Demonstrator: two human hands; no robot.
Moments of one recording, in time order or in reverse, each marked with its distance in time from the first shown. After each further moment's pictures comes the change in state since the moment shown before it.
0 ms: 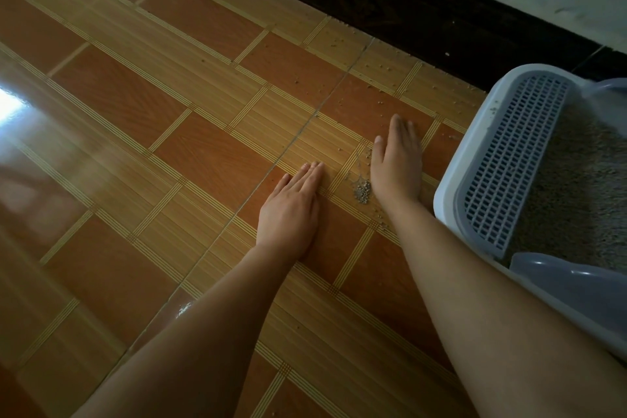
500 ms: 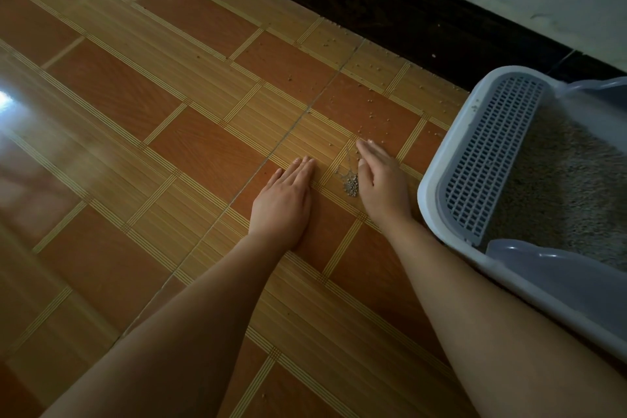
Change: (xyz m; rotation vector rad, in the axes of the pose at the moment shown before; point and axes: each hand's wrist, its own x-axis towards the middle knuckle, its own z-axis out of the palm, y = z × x) left_hand -0.001 0.004 -0.004 0.029 -0.055 -0.001; right_hand -0.039 0.006 -0.016 0.234 -0.132 -0.181
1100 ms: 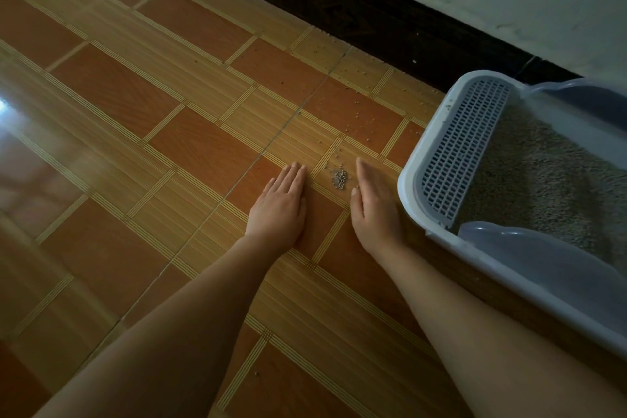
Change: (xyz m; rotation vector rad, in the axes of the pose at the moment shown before) left_hand -0.020 0.012 -0.002 0.026 -0.127 -0.044; right_hand -0.053 0.007 -0.003 -0.140 -0.040 -0.065
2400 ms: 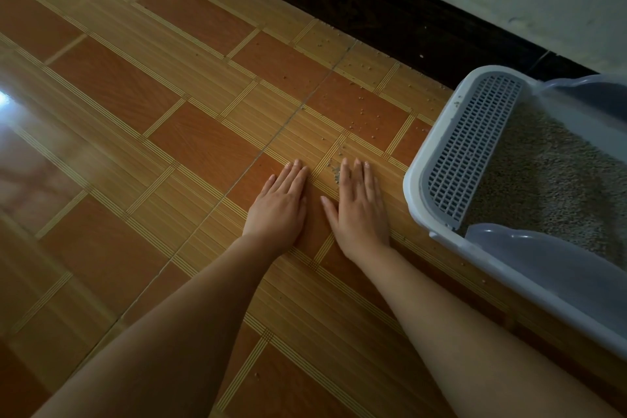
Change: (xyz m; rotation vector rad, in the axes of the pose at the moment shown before) left_hand 0.001 -0.007 0.005 -0.004 -0.001 0.029; right_hand 0.000 -0.019 0.019 -0.410 -0.142 0.049
